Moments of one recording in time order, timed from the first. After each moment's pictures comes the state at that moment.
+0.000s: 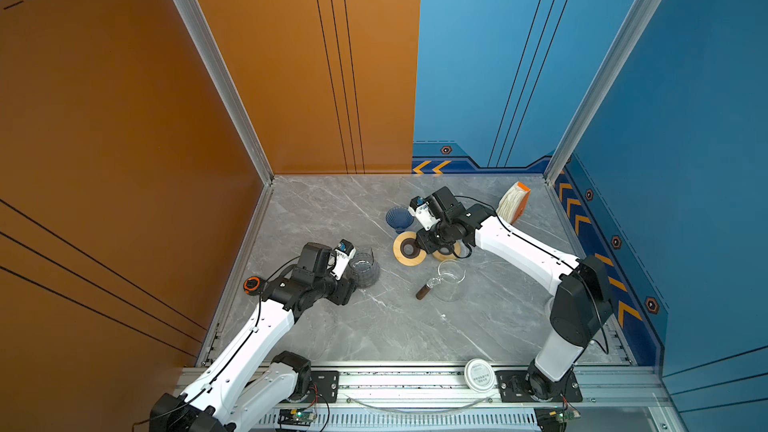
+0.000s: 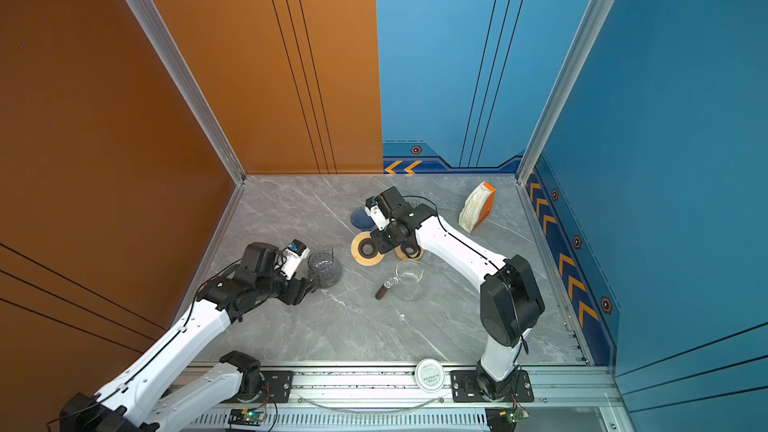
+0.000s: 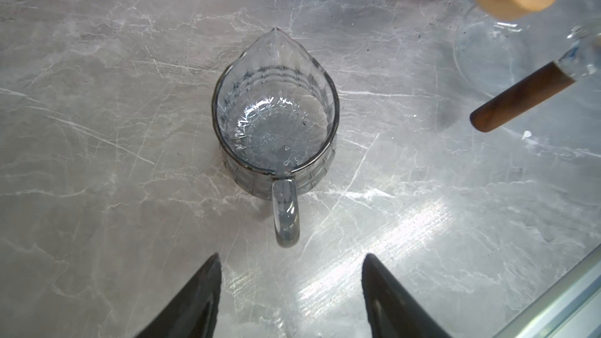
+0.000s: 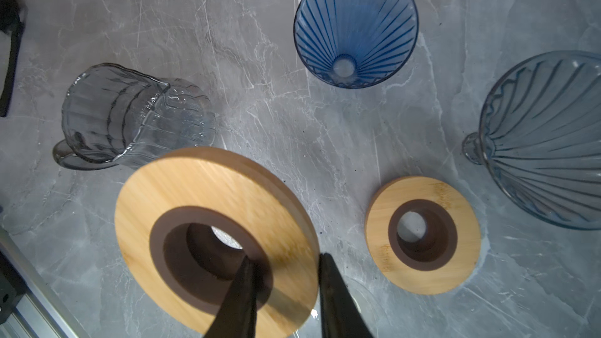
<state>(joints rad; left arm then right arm) -0.34 0.95 0.68 -0.67 0.12 0.12 0.65 1.72 1.47 -0.73 -0.10 0.07</state>
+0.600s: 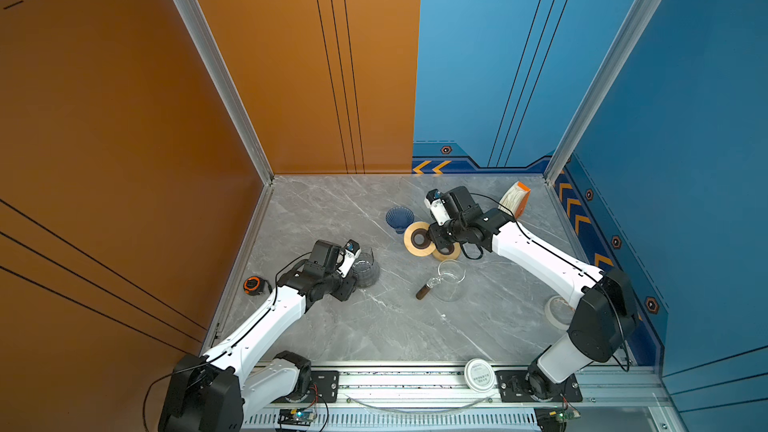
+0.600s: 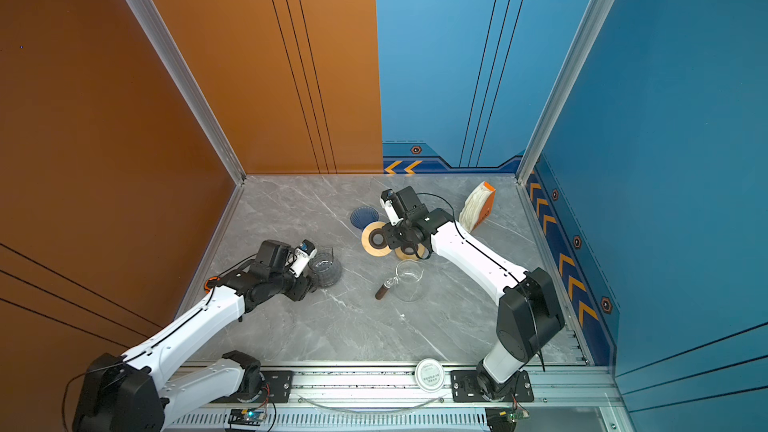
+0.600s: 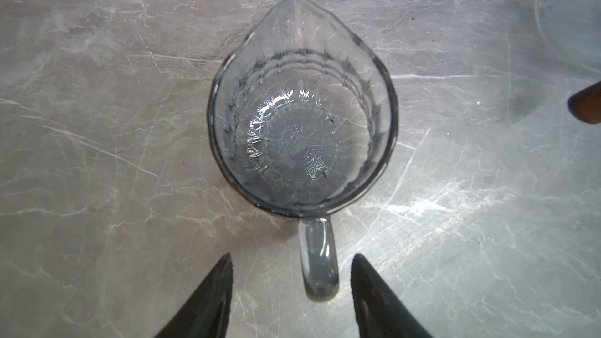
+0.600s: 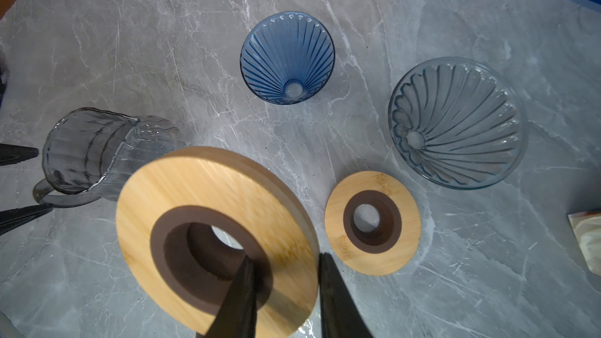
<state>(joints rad) -0.35 1.10 0.65 -0.54 0.06 0.17 0.60 1.61 1.37 -0.65 -0.03 0.11</state>
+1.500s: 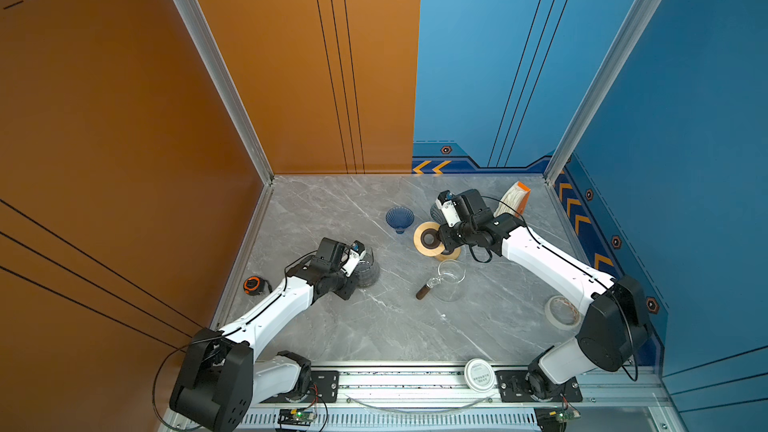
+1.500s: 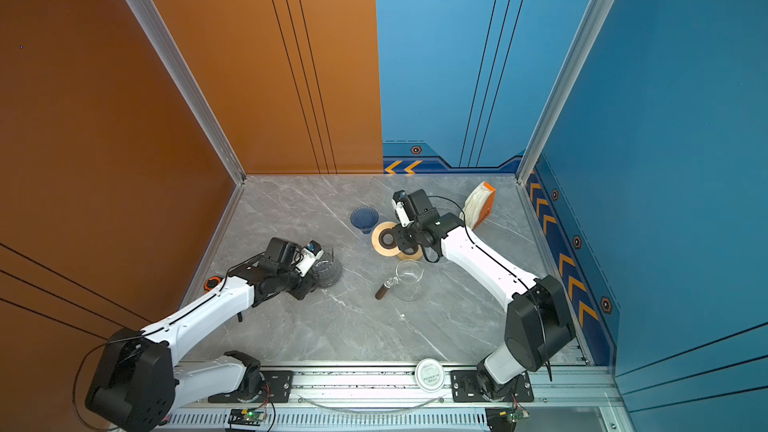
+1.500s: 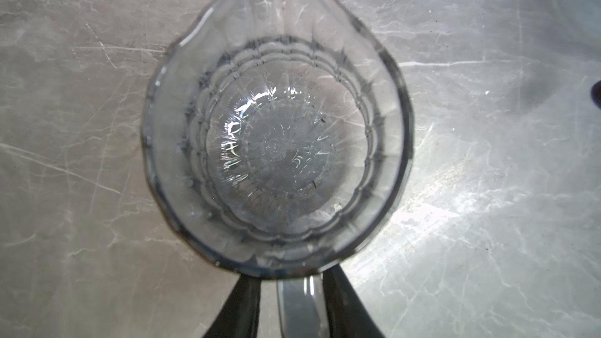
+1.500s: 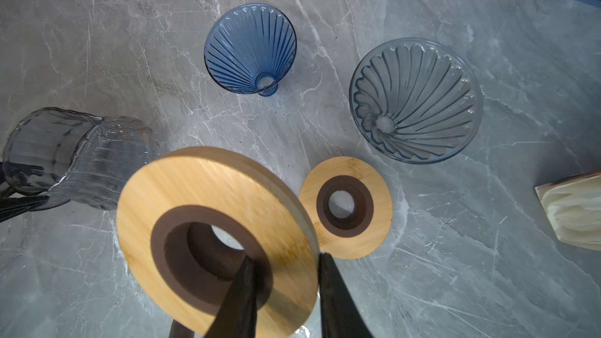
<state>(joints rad) -0.35 1.21 0.67 -0.50 0.11 0.20 0.55 1.55 1.28 -0.62 -0.02 0.11</state>
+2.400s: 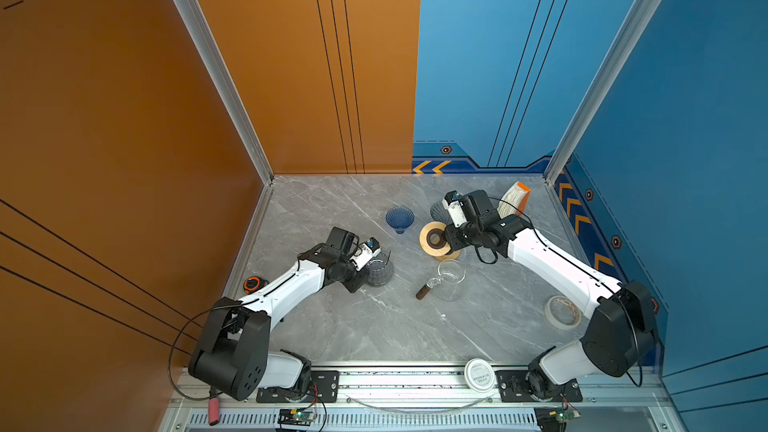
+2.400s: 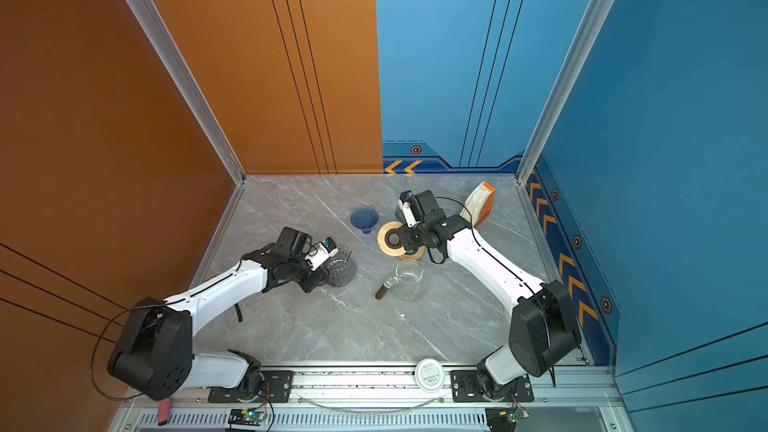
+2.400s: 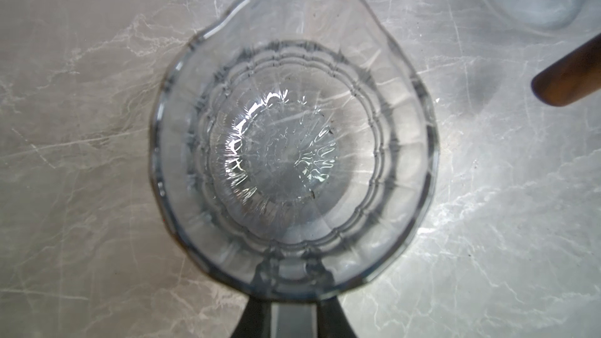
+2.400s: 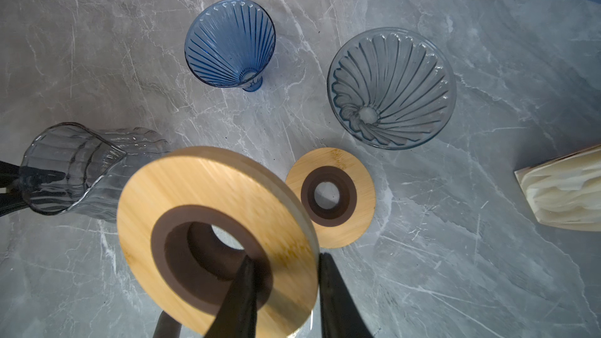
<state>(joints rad) -0.37 1.40 0.80 -0.48 0.22 0.39 0.52 1.52 1.25 -0.62 -0.02 0.10</state>
